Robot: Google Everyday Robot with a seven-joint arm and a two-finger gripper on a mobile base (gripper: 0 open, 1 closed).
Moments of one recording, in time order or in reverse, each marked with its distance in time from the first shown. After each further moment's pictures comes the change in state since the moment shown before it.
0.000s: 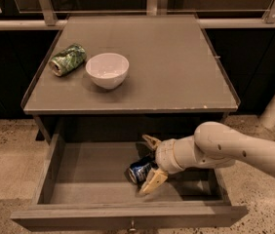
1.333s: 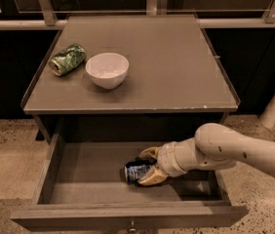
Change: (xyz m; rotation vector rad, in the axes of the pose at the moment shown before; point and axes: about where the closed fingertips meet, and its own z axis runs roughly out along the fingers) arm 0.009 0.011 -0.002 -0.026 0.039 0.023
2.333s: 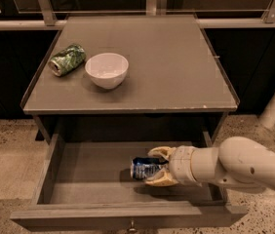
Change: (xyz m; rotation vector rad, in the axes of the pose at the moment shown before) arm -0.026 0.010 -0.060 0.205 -0.049 -0.004
